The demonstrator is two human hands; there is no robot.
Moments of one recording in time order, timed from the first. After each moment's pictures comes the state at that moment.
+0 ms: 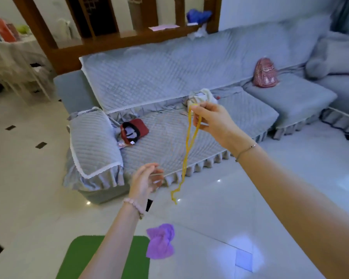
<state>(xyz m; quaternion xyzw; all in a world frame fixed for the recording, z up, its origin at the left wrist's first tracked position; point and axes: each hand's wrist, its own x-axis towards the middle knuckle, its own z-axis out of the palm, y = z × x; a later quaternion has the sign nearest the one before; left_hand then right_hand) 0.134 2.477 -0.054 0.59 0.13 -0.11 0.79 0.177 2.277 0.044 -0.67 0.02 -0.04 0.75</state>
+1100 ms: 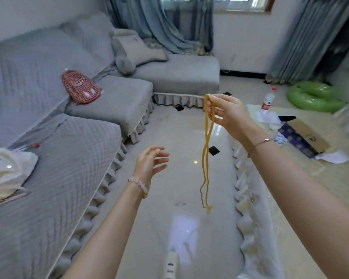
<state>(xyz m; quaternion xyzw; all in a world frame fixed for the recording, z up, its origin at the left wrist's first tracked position) 0.199 1.833 -0.061 0.62 -0.20 -0.45 0.62 0.041 1.679 0.021 -0.57 0.34 -0.38 0.65</state>
